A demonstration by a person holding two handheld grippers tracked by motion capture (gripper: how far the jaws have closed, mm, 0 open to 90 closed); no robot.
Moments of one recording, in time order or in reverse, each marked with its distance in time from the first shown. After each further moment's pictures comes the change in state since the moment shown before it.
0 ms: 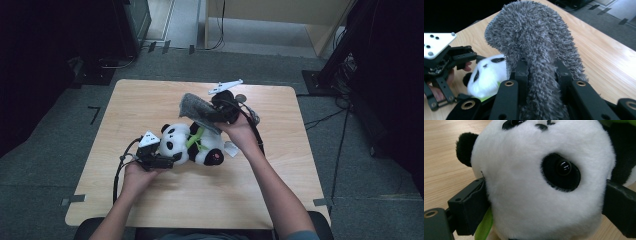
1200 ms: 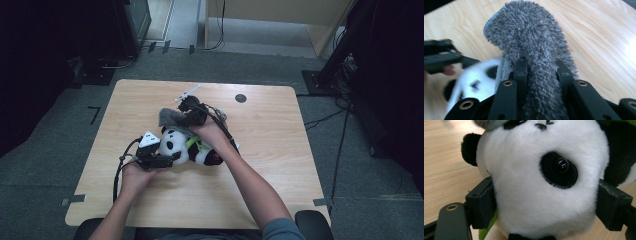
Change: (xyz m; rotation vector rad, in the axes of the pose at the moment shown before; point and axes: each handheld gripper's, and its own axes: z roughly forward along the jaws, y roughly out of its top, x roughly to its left) left arm -0.003 0.002 -0.003 0.019 0.025 -0.003; right arm 0.025 0.013 0.101 0.198 0.020 -0.061
